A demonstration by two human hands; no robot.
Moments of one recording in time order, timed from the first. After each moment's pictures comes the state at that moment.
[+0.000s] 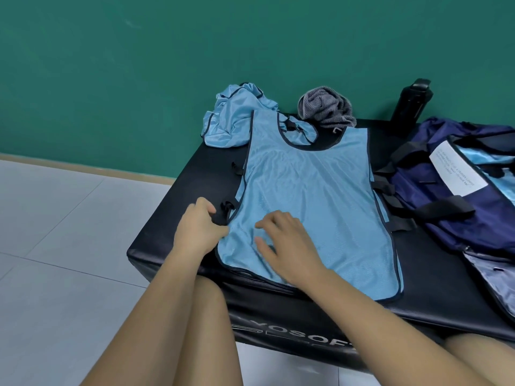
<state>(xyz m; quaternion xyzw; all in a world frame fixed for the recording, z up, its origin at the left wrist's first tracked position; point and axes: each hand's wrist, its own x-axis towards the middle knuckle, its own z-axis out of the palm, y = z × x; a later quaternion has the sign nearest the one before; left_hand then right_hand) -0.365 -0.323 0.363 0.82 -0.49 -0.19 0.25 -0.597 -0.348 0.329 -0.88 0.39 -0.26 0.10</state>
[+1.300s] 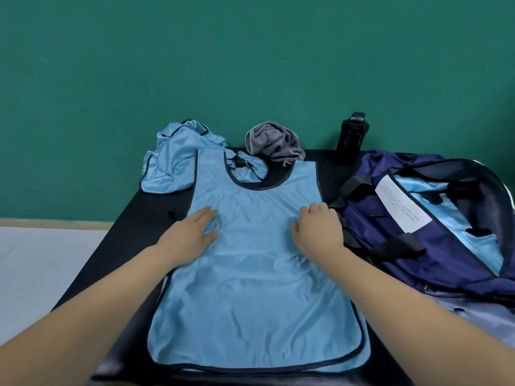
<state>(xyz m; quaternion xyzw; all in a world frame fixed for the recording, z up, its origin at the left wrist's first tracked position) -0.386 -0.506 0.347 0.64 -0.75 -0.14 0.08 -0.717 -0.525 0.354 -0.76 0.64 -0.06 -0.08</state>
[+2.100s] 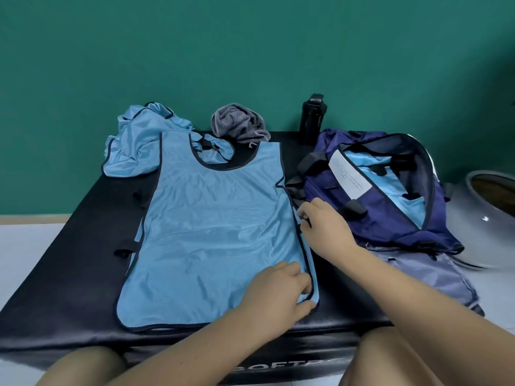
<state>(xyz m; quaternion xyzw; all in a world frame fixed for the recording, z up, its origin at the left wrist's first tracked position) -0.637 -0.331 0.349 0.43 -0.88 -0.16 0.16 -0.822 -0.445 0.359 -0.77 0.60 -0.20 0.02</state>
